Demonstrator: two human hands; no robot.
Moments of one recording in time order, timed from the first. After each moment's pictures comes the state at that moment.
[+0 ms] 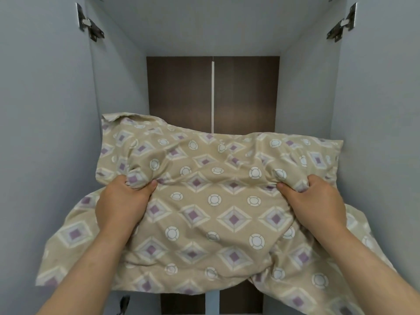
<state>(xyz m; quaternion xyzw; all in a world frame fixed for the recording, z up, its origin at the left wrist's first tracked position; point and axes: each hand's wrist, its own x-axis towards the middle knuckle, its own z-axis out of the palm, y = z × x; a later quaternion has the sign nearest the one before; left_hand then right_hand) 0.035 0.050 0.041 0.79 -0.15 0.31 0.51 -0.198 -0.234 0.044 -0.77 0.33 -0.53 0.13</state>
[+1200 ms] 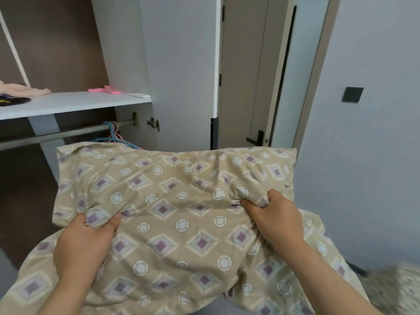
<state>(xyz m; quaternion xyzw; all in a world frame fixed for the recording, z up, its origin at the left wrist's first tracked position) -0.199 0.142 -0.129 0.77 -0.40 0.00 0.50 -0.549 0.066 -0.116 -0.62 0.66 -0.43 0.04</state>
